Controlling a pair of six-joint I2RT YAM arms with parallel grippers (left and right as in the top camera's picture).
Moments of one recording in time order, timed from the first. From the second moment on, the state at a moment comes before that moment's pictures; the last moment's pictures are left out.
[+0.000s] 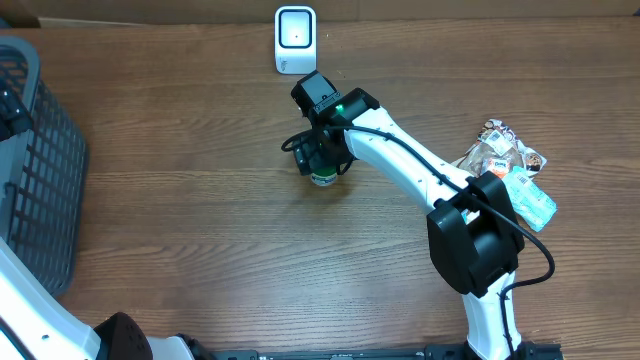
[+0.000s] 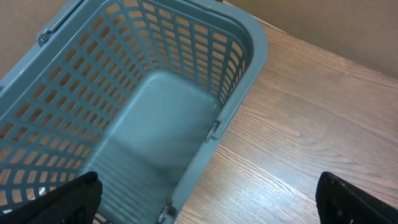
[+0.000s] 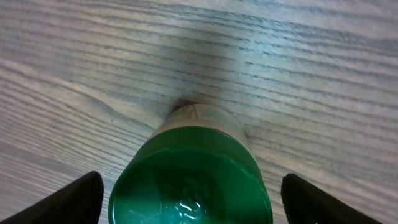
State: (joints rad) left arm 0.58 1.59 2.21 -1.40 -0.03 0.03; right arm 0.62 2.15 1.80 -0.98 0.01 0.31
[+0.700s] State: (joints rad) left arm 0.58 1.59 2.21 -1.40 -0.03 0.03; right arm 0.62 2.15 1.76 -0.93 0.00 0.31
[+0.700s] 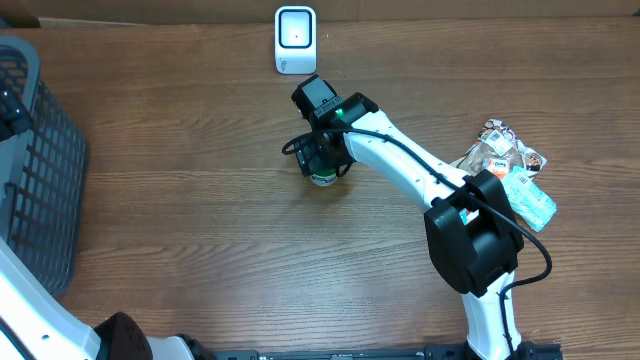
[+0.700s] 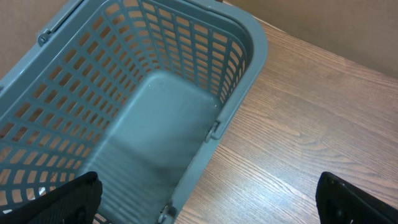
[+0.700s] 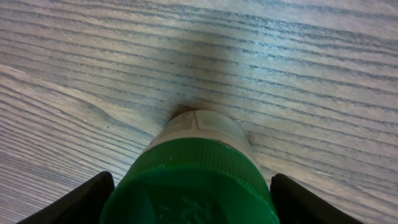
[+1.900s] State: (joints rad) left arm 0.58 1.59 2.21 -1.40 -0.03 0.03; right arm 0.34 1.98 1.93 -1.11 -0.99 -0.02
